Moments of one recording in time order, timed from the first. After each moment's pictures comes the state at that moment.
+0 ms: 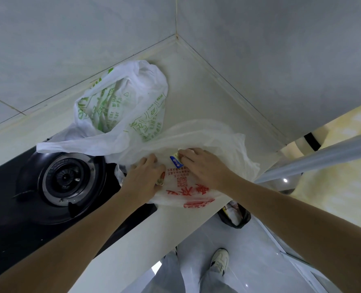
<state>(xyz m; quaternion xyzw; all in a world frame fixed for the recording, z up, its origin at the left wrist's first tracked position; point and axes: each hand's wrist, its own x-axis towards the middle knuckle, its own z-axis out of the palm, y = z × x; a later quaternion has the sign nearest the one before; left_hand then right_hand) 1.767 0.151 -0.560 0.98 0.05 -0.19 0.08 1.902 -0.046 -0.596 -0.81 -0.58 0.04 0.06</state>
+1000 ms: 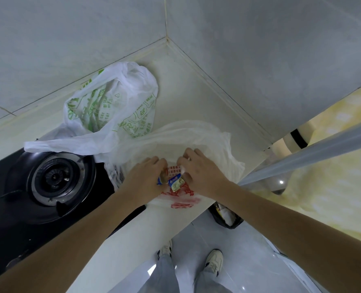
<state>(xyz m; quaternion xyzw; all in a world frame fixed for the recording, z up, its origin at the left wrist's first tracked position) 1.776 0.116 -0.543 0.98 0.05 -0.13 0.17 1.883 -0.066 -0.566 -0.87 -0.46 0.14 0.14</state>
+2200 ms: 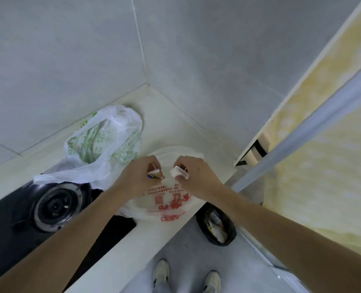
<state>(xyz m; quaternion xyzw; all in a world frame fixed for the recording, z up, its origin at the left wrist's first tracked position) 1.814 0.097 -0.422 0.92 0.11 -0.10 0.37 1.883 -0.105 -0.429 -0.89 -0.30 0.17 0.31</state>
